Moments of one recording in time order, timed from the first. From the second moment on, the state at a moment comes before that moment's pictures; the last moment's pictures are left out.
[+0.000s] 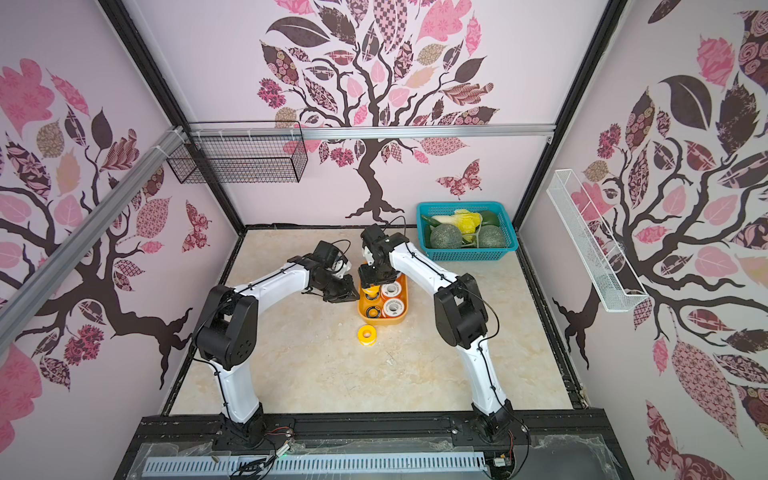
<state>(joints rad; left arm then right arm) -0.40 1.91 1.38 -0.64 0.47 -0.45 0.61 2.20 2.00 -1.00 -0.16 0.26</state>
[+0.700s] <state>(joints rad) -0.40 1.91 1.39 -0.65 0.47 -0.45 0.63 2.26 2.02 -1.02 -0.13 0.26</state>
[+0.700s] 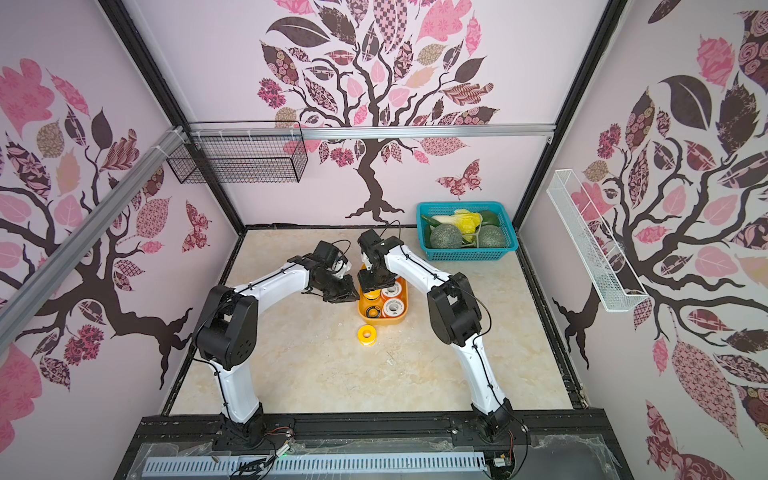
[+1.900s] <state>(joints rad) -0.41 1.92 1.39 -0.65 0.48 -0.44 0.63 2.26 2.07 -1.03 -0.10 0.26</state>
